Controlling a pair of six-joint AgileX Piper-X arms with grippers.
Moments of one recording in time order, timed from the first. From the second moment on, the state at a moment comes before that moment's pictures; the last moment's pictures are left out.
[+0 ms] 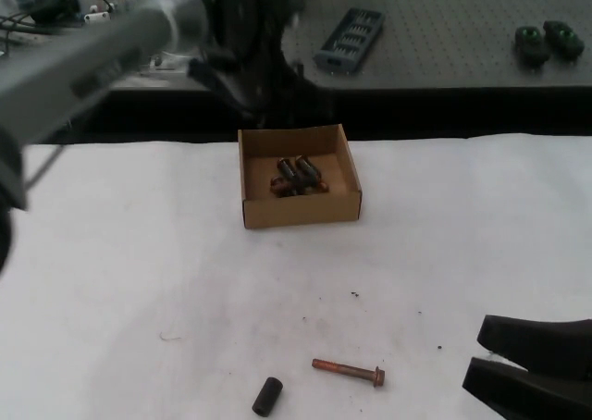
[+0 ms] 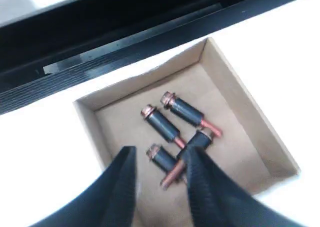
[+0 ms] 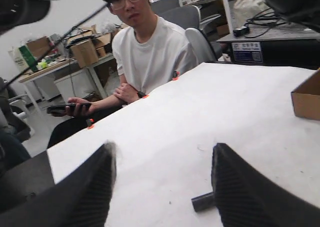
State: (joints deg) left arm -25.9 128.2 -117.9 46.4 -1.5 -3.6; right arm 30.8 36.9 0.4 -30.7 -34.4 20.8
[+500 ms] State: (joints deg) left arm -25.8 119.3 -114.7 82.3 5.1 8.7; right arm 30.8 36.9 0.4 -28.1 -29.3 22.8
